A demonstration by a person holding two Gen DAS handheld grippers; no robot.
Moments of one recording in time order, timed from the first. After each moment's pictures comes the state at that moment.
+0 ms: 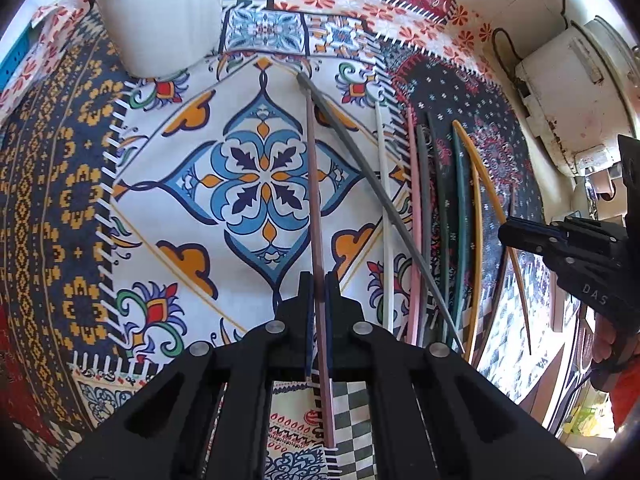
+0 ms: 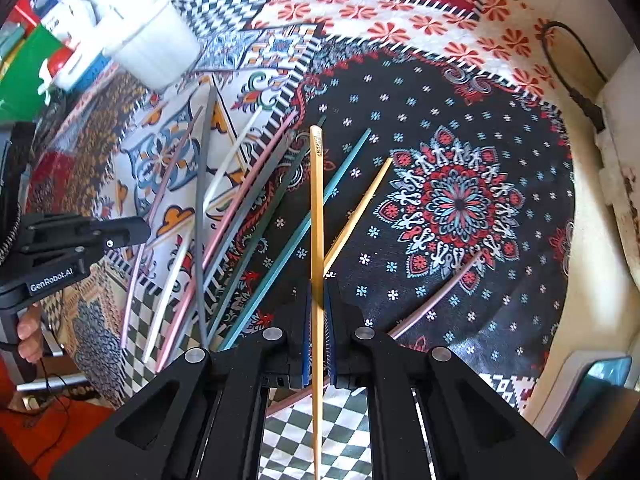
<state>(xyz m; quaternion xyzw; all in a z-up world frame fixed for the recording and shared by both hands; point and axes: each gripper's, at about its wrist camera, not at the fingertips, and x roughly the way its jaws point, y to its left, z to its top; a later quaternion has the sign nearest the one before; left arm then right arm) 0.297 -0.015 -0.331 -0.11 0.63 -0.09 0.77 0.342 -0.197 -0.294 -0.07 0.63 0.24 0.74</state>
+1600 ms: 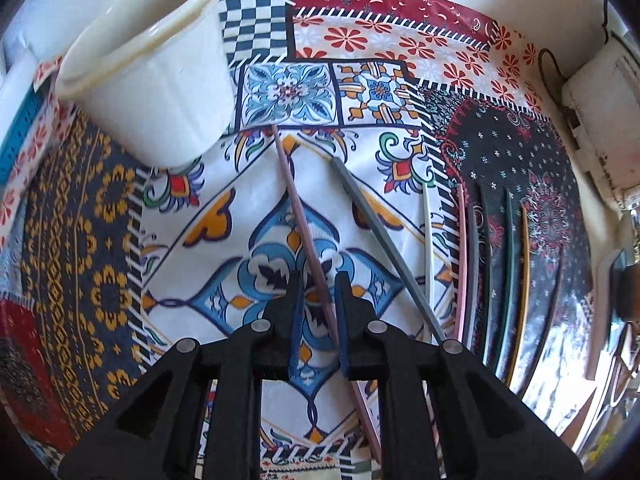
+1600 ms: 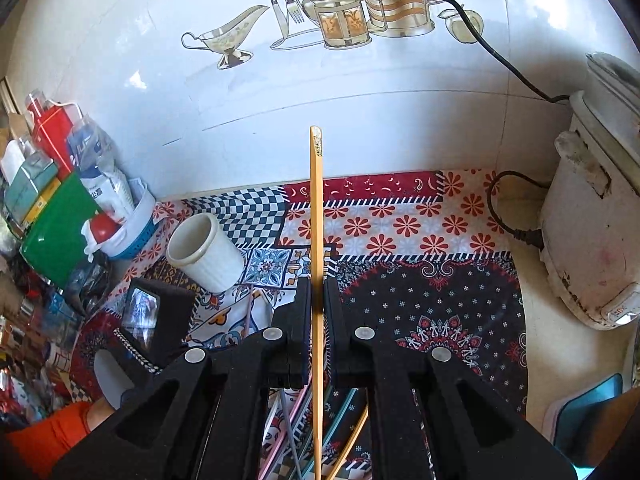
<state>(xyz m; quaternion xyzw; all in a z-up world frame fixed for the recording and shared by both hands) 0.353 -0.024 -0.338 -0.04 0.61 -0.01 0.79 0.344 -0.193 -0.170 0.05 0.42 0.22 0.88</state>
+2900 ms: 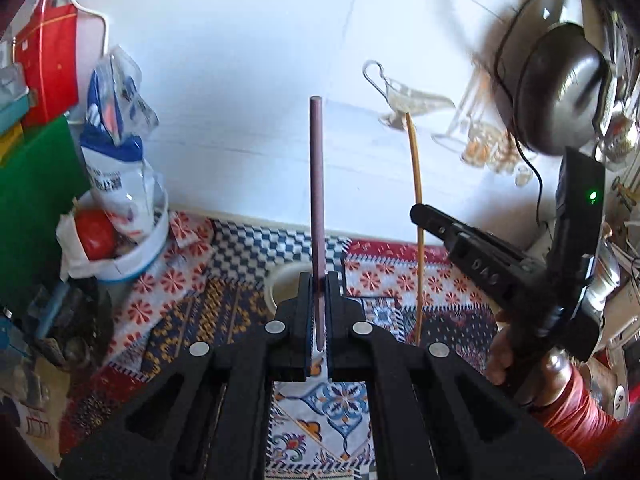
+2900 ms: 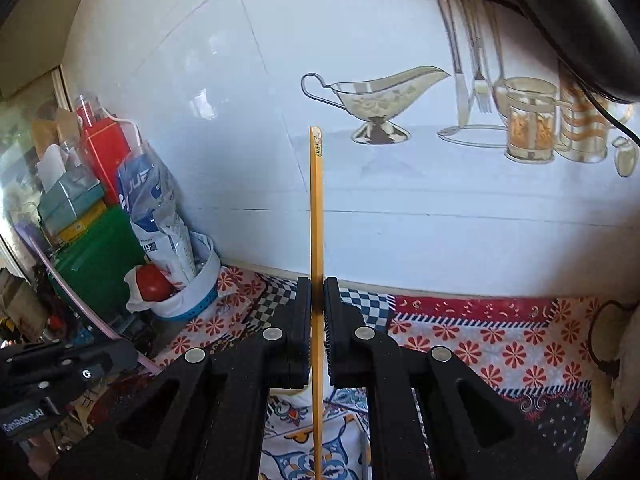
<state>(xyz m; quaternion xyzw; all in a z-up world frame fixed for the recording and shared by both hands) 0.309 0.076 -0.117 -0.12 0.35 0.03 0.93 0.399 -0.062 -0.128 0.03 0.31 0.32 0.89</state>
